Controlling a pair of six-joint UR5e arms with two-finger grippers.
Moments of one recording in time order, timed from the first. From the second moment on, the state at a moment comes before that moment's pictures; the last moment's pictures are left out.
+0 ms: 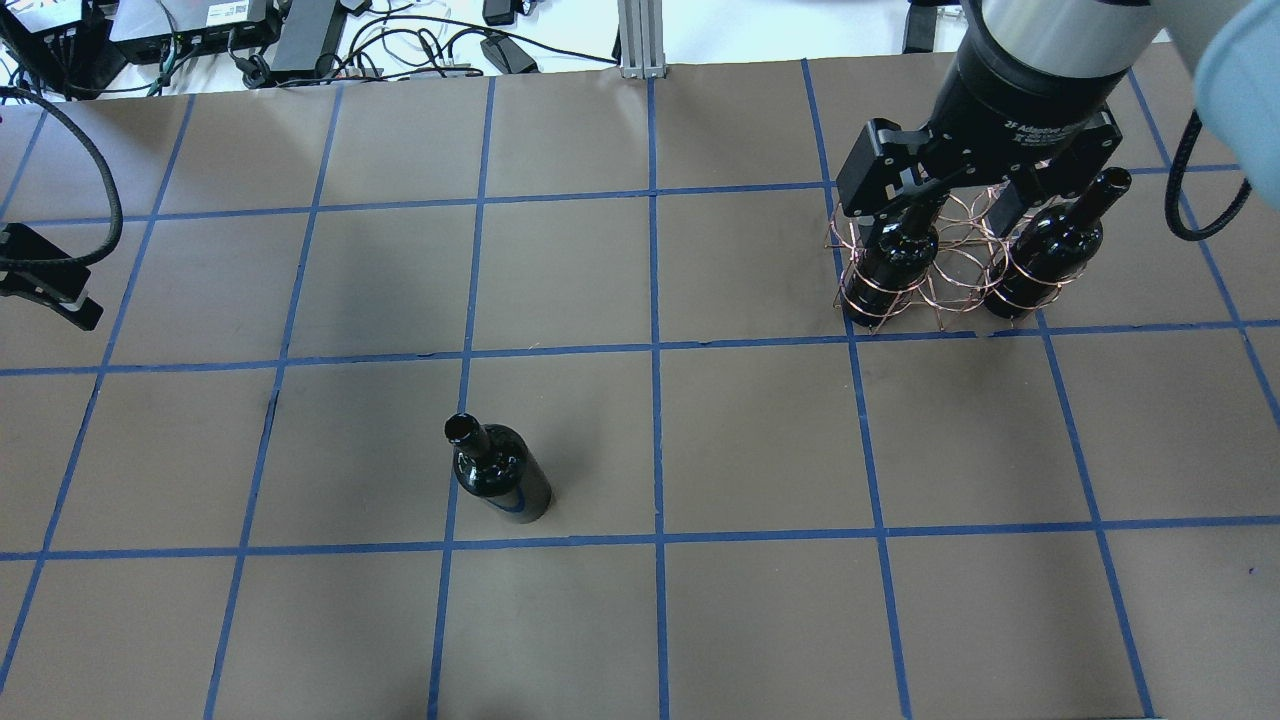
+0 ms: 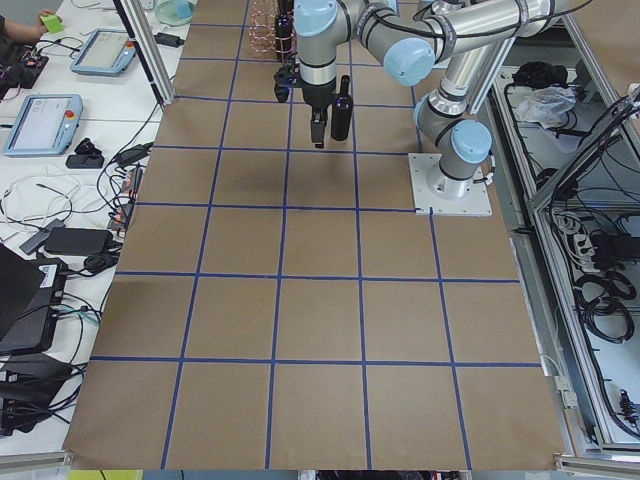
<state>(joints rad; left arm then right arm) -1.07 -1.46 -1.65 -1.65 1.60 0.60 1.64 -1.66 1.52 -1.47 -1.55 0.01</state>
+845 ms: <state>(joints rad) -1.07 -1.46 -1.65 -1.64 1.60 0.60 1.64 -1.66 1.52 -1.47 -1.55 0.02</state>
